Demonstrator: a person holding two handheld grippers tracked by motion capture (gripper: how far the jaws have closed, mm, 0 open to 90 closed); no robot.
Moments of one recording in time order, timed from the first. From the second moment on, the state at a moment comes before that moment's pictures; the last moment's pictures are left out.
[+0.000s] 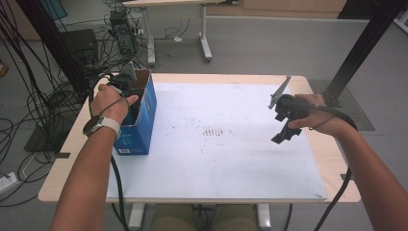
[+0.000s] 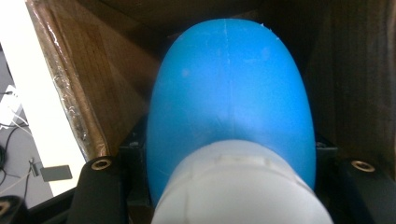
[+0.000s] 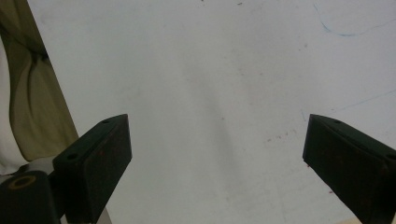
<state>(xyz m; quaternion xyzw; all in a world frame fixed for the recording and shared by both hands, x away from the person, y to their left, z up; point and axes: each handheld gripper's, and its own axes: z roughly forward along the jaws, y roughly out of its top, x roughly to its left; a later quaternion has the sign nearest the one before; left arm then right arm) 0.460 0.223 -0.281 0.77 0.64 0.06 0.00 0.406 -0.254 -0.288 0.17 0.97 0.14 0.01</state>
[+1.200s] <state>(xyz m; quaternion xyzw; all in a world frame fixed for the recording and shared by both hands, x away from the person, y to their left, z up) 0.460 0.224 -0.282 0.77 0.64 0.07 0.01 0.407 -0.254 -0.290 0.17 0.98 0.14 0.01</state>
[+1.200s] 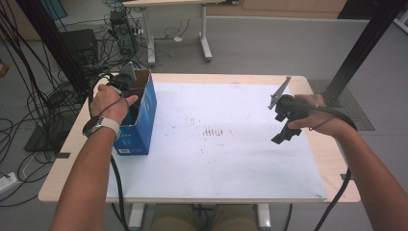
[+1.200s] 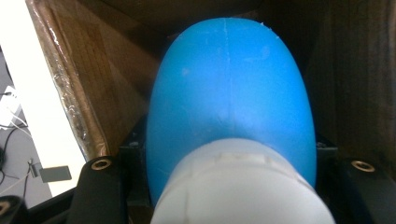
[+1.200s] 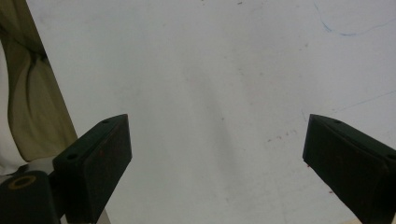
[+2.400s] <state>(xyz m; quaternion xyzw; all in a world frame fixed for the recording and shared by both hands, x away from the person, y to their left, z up) 0.458 0.226 -0.282 0.78 0.63 0.07 0.03 0.406 -0.249 -0.293 0.17 0.98 0.13 0.01</state>
